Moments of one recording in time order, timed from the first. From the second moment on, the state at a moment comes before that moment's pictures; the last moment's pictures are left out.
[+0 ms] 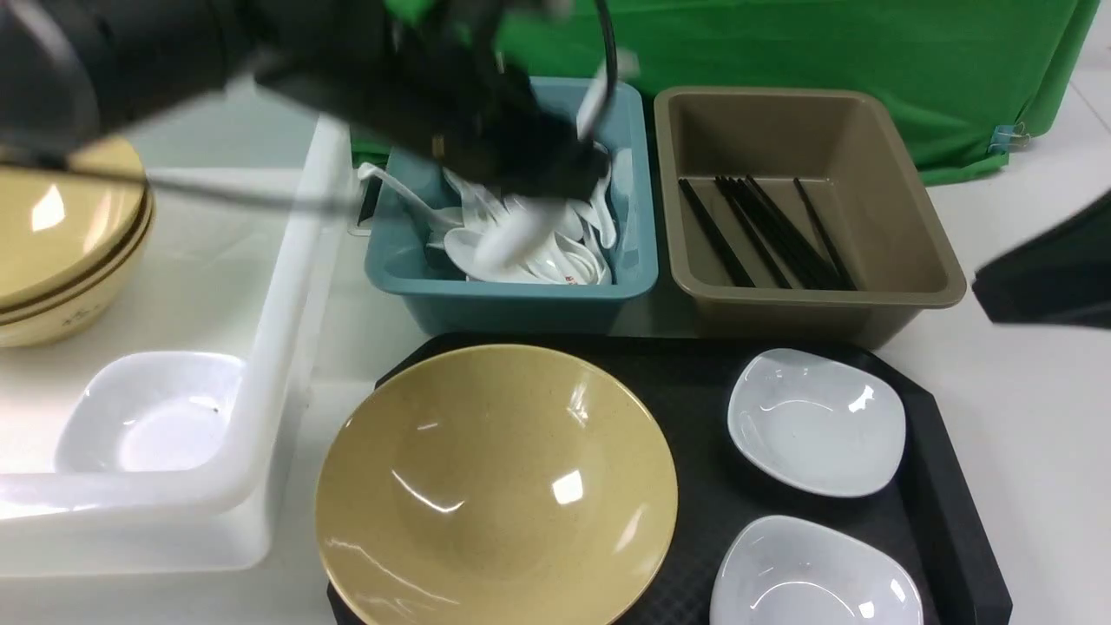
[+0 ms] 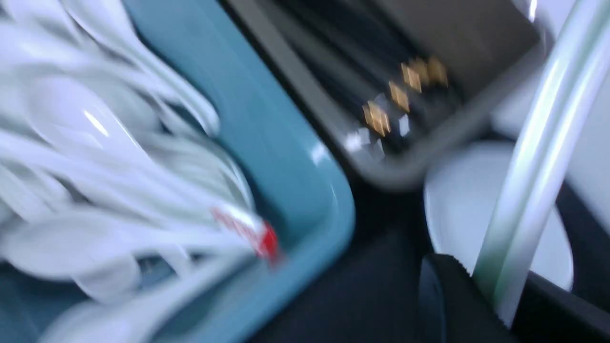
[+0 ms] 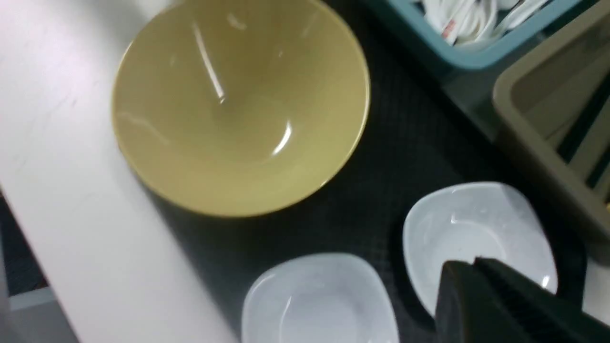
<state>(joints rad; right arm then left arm) 0.25 1.12 -1.27 0.49 1.14 -0.68 -0.41 1.76 -1.64 -0.44 0.72 0.31</state>
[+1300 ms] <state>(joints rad) 0.27 1.22 -1.27 0.59 1.21 -0.75 -0.37 1.73 -1.46 -0.15 1.10 0.07</state>
